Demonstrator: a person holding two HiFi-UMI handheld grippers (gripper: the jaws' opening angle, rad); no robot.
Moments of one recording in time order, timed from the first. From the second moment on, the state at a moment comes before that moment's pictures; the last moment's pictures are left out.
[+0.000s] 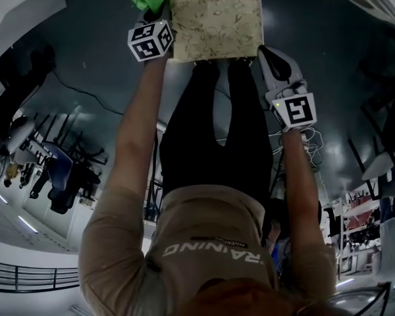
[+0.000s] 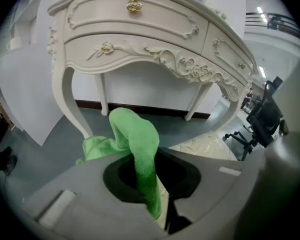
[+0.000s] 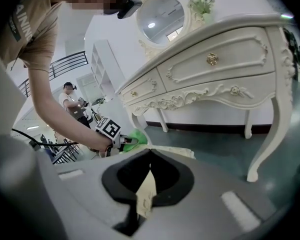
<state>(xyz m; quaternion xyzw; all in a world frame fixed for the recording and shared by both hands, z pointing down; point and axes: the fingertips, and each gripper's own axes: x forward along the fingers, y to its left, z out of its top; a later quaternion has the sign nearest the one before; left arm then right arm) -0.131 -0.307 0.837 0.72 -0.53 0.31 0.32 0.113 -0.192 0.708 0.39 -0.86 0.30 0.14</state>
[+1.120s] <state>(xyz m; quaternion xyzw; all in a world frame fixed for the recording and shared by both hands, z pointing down) 0.188 -0.269 0.826 0.82 -0.36 0.25 0.37 0.233 -0.136 0.739 0.42 -0.83 0.33 0.15</state>
